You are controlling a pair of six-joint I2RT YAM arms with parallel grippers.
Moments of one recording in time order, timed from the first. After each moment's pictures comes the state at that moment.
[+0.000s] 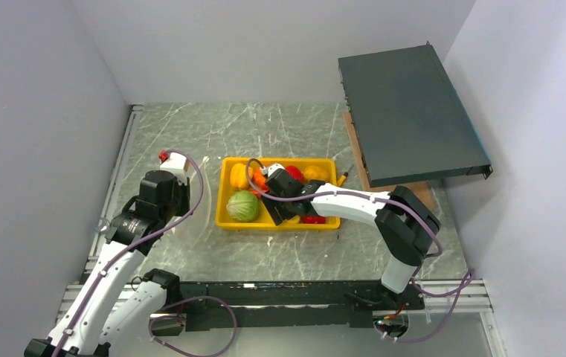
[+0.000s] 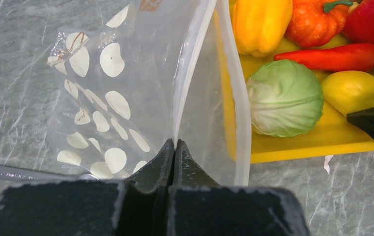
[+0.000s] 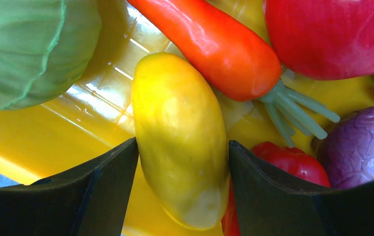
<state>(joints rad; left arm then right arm) -0.32 0.73 0.78 -0.67 -0.15 -0.15 0.92 1.71 1.08 -0.38 0.19 0.27</state>
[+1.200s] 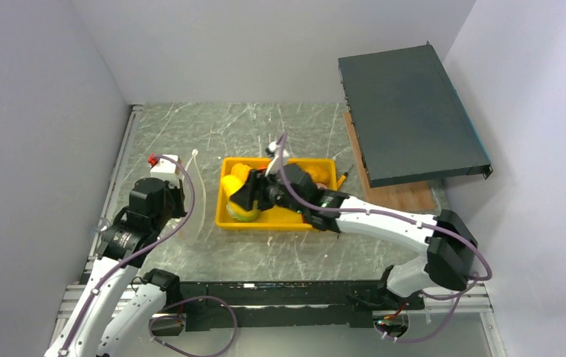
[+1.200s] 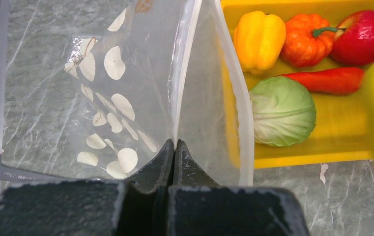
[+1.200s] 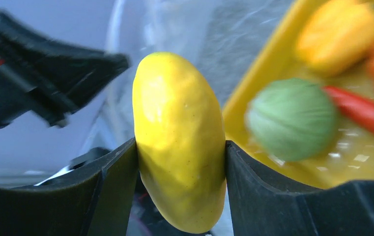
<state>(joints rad) -0.32 0.63 0.77 -0.67 -0.18 -0.15 0.98 1.40 1.00 0.07 0.01 0.70</state>
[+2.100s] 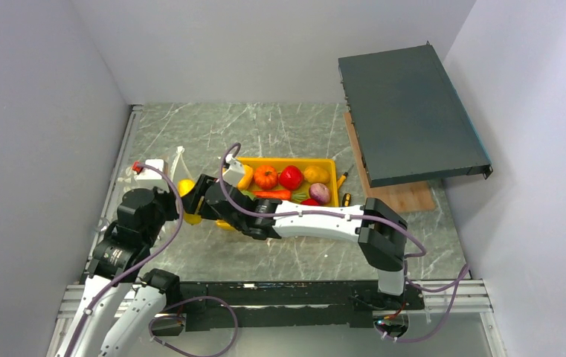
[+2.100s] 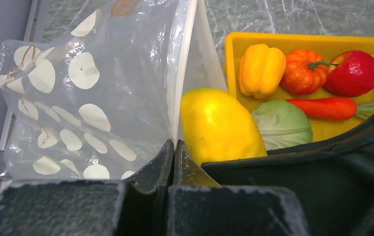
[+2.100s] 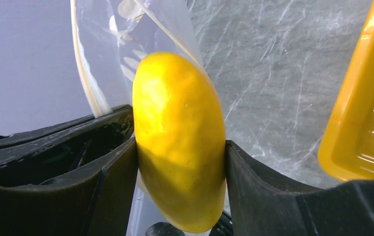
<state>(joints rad) -0.32 0.49 0.76 -0.66 -0.25 -0.18 1.26 1.87 1.47 0.02 0.39 1.15</state>
